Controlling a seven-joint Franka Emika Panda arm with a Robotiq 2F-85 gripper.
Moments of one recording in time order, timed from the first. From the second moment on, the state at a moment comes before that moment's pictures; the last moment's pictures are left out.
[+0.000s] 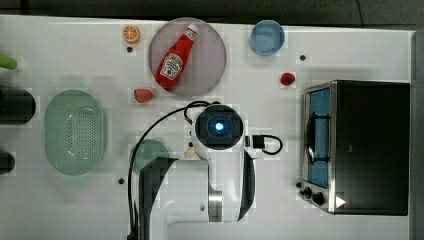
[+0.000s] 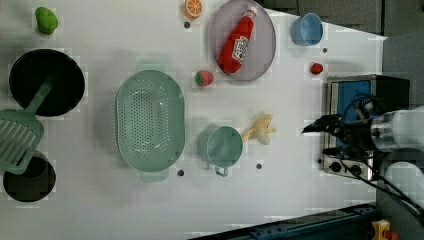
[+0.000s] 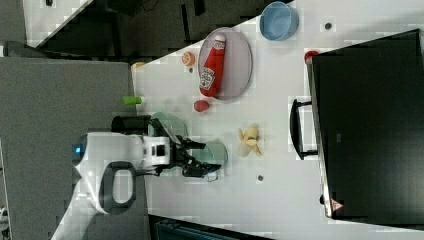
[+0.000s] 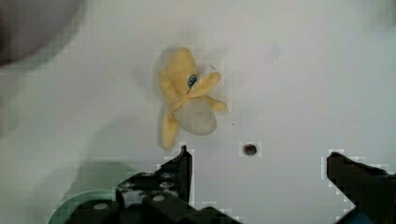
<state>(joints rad) -0.02 -0.07 0.03 -2.36 -0.01 0.53 -0.03</state>
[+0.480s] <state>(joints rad) -0.02 0.11 0.05 -2.39 -0.02 0.81 -0.03</state>
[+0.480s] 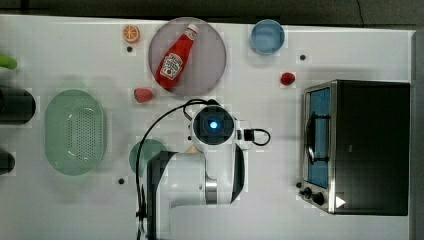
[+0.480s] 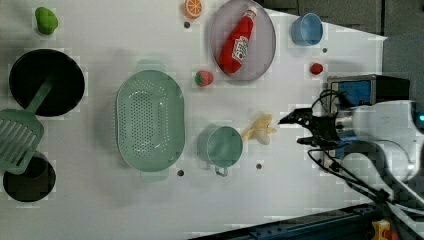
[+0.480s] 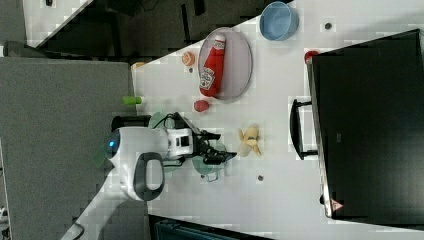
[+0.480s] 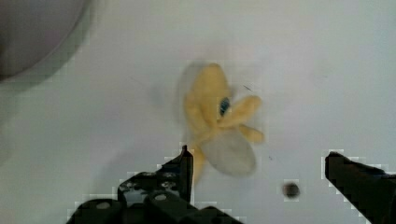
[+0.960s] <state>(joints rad) 0.00 0.29 0.06 -2.41 -0.03 1.00 0.07</state>
